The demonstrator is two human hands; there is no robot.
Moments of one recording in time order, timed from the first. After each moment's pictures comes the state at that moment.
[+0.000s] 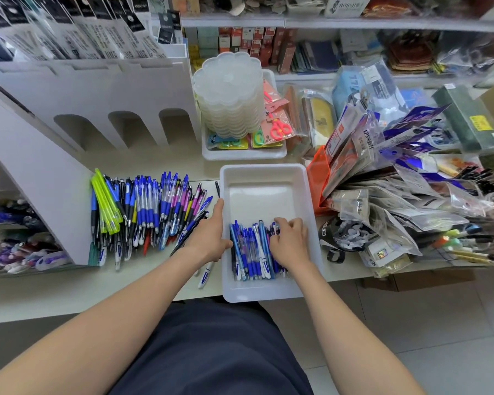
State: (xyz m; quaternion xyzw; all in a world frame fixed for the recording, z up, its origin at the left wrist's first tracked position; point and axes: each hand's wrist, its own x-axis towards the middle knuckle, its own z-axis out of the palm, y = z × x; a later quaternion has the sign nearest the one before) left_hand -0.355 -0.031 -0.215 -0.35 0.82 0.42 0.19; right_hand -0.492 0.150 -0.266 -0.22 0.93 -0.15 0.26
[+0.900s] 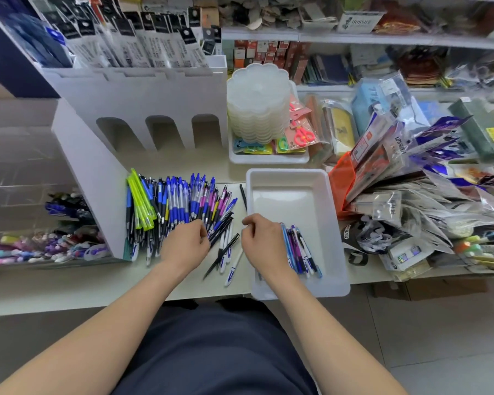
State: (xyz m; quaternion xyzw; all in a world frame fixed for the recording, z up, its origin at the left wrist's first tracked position) left_hand -0.261 -0.089 -0.214 -0.40 0.88 0.26 0.06; right_hand -0.391 0.059 -0.188 -0.27 0.88 -0.33 0.20
